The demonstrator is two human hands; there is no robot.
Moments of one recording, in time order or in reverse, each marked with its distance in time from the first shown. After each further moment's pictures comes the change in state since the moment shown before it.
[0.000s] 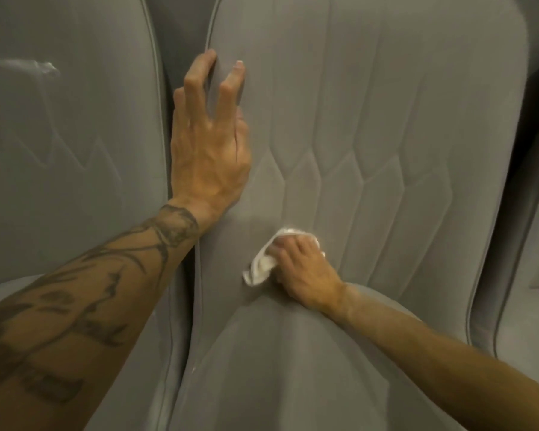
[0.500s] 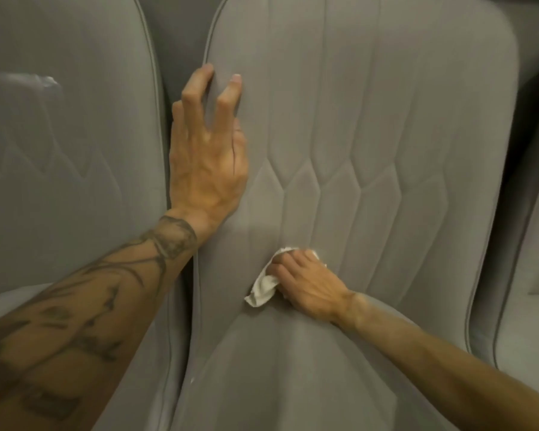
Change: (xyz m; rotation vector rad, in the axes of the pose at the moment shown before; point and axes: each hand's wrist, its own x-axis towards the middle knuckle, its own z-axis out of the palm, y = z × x) left_hand -0.001 -0.001 0.001 -0.005 0.008 0.011; right_hand -0.010 0.013 0.002 0.041 -0.140 -0.096
